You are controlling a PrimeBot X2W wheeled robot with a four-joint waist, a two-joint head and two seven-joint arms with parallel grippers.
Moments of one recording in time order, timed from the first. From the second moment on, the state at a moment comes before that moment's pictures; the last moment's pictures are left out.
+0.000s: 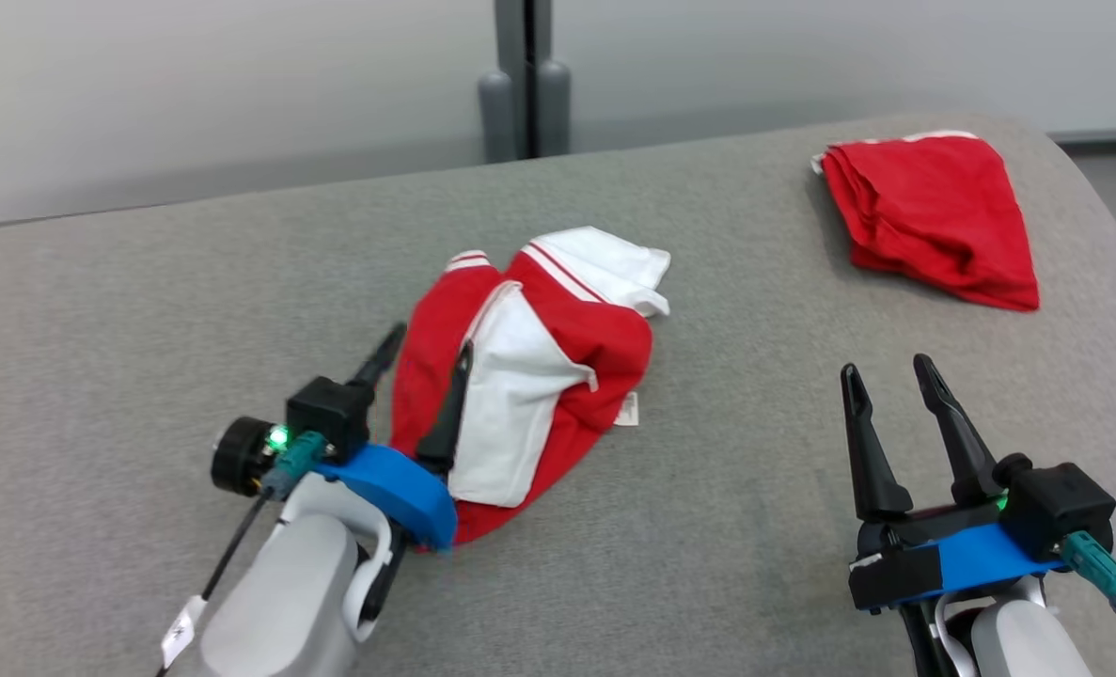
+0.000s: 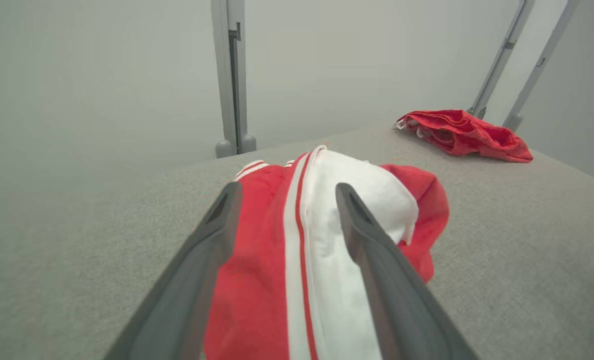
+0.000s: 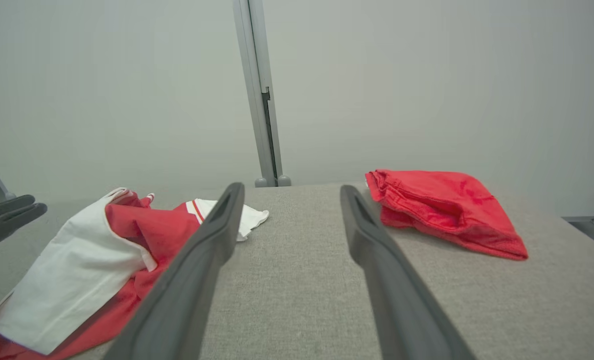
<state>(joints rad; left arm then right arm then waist) -0.48 0.16 -0.51 0.62 -0.40 -0.09 -0.26 -0.16 -0.05 0.04 0.15 0.17 0.13 -0.26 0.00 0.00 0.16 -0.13</state>
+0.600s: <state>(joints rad) -0.11 0.24 -0.10 0.24 -0.24 0.03 -0.26 -0.08 -0.05 0.02 0.21 0.17 0.13 -0.26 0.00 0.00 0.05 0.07</state>
